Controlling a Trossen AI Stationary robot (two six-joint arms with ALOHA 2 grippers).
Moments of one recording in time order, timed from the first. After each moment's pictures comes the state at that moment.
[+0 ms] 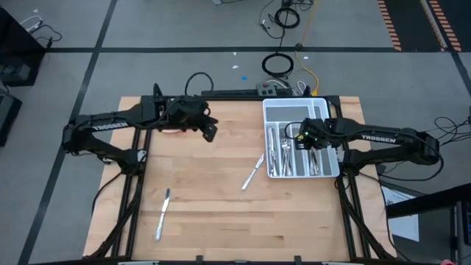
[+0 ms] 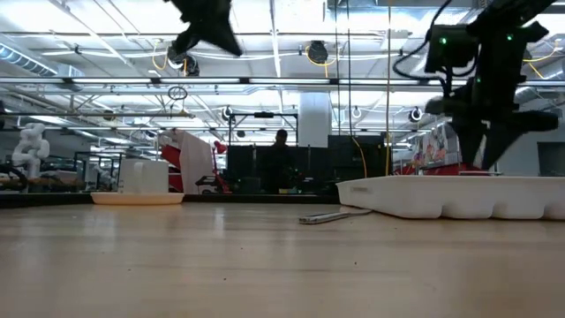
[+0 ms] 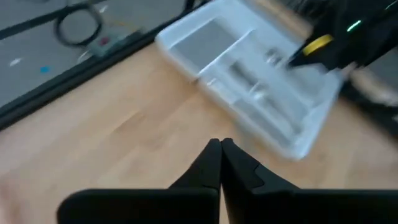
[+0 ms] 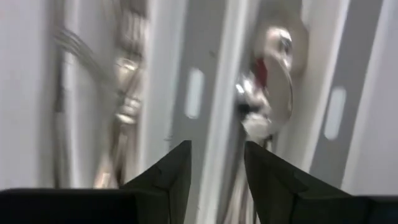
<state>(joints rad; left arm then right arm) 0.20 1.31 1.30 -0.70 -0.18 -0.52 -0.36 1.03 0.66 -0.97 0.14 1.10</state>
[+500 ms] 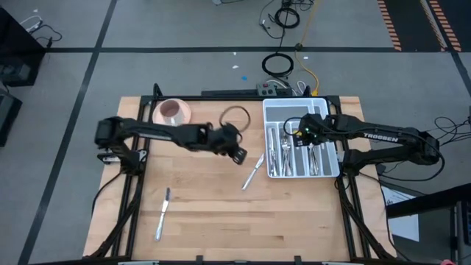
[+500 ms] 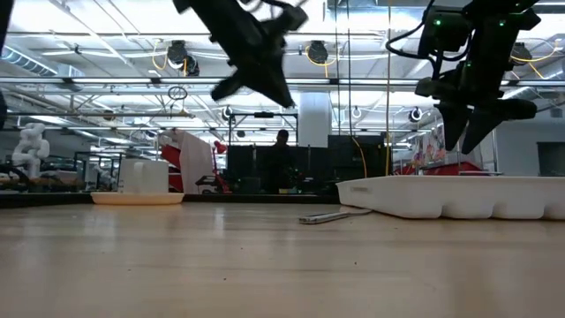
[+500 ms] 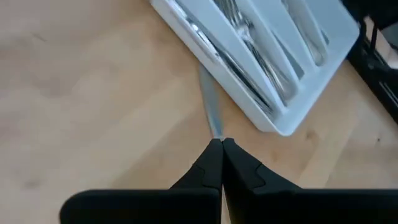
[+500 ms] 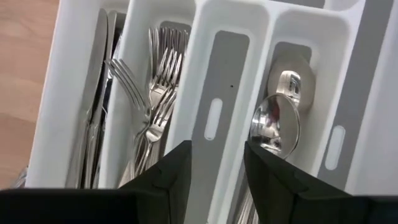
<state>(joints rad) 0.05 1.67 1.30 -0.47 -0.12 -0.79 -0.36 1.03 0.75 -0.96 0.19 1.00</state>
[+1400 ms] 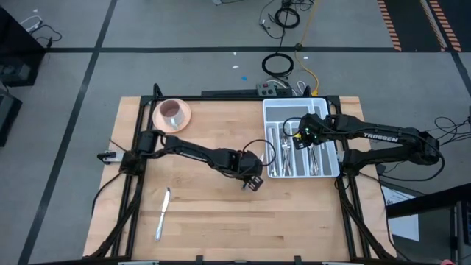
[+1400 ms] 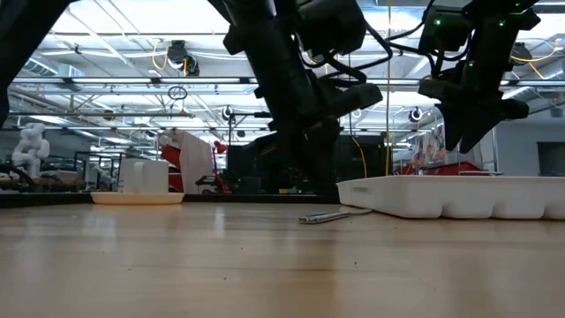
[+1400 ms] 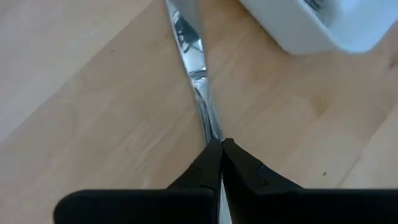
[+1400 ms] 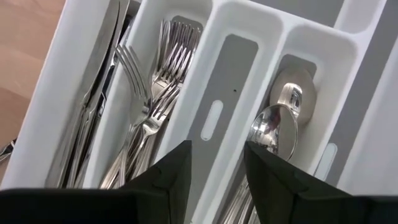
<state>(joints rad) -0.10 2.14 1.58 -0.57 -0.11 -0.85 -0.36 1.03 0.75 -0.96 0.19 0.85</state>
